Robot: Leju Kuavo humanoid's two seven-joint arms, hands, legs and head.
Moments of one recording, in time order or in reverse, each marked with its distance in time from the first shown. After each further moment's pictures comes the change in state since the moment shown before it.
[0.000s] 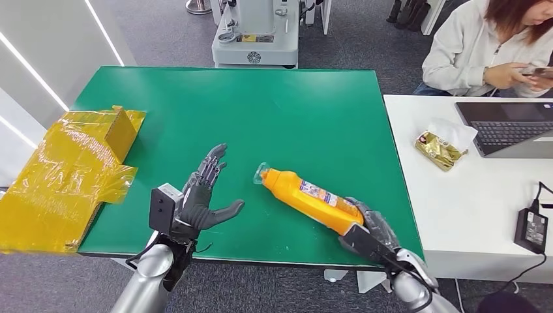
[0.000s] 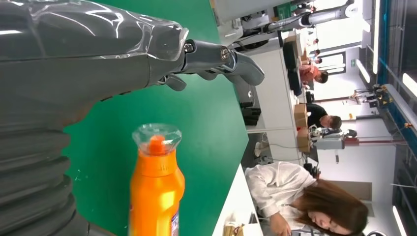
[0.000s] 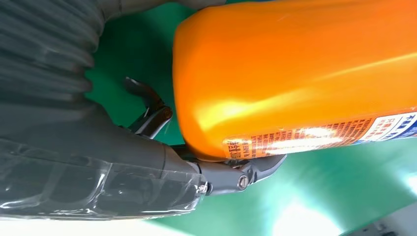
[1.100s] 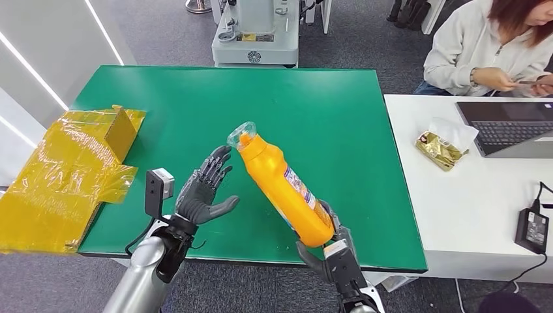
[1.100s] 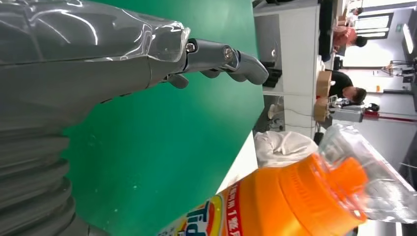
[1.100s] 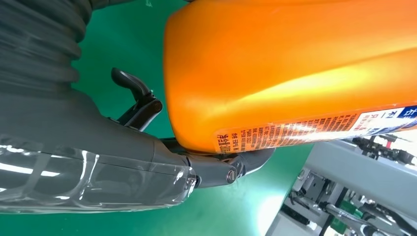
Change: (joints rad) left arm -0.041 0.000 0.058 0.058 0.177 -0.183 0.113; right arm 0.235 0.323 -0.091 -0.267 -0.059 -0.096 -0.096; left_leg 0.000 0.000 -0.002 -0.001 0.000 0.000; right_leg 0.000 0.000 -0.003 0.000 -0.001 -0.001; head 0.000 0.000
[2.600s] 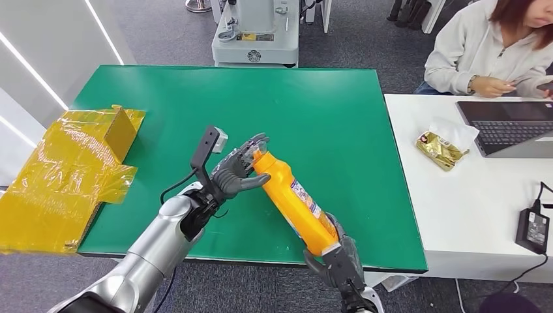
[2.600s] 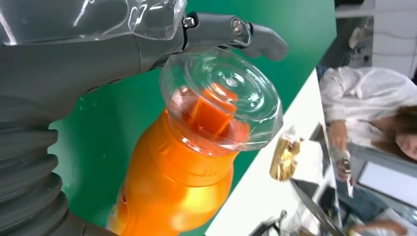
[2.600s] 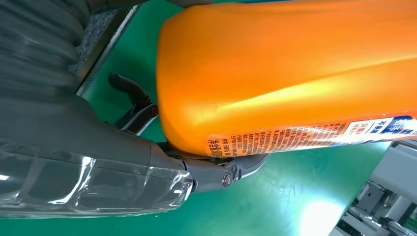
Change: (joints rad) left arm -0.355 -0.034 -0.207 0.447 0.224 -0.086 0.183; right arm 0.021 0.056 -0.110 0.109 0.131 0.045 0.053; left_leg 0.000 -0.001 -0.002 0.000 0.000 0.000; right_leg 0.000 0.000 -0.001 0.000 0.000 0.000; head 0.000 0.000
